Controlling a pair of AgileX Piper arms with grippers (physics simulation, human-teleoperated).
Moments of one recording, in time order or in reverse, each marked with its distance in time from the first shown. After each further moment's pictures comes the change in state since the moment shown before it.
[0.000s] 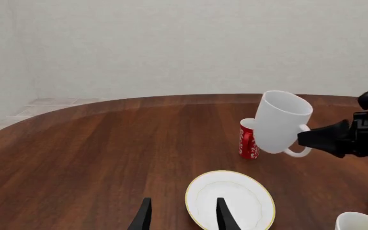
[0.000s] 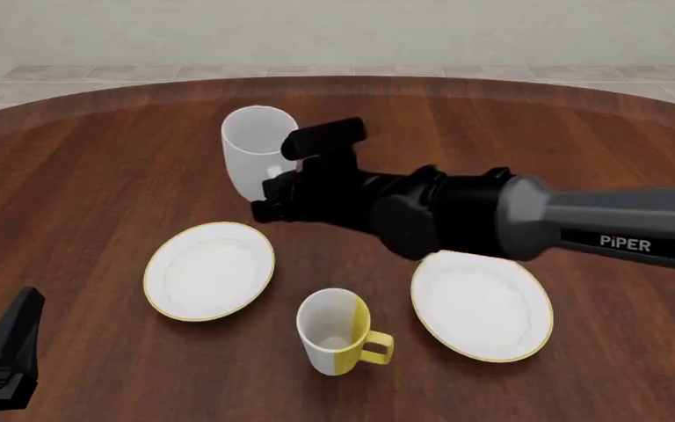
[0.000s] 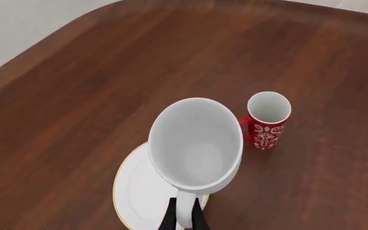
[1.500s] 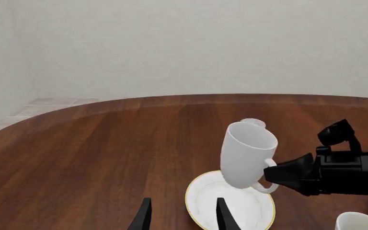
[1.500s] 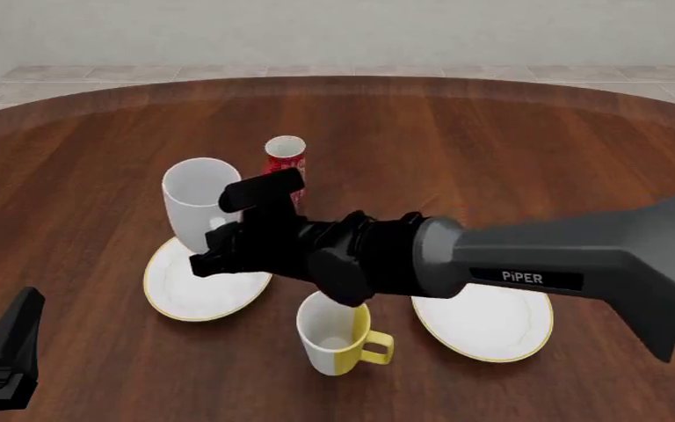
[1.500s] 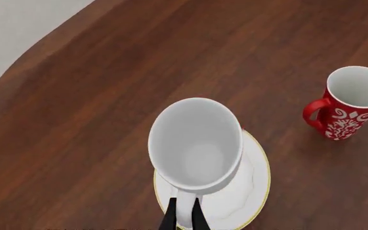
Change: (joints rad) left arm 0.000 0.000 0.000 0.000 0.000; right arm 0.144 0.151 -0.065 -0.039 0.093
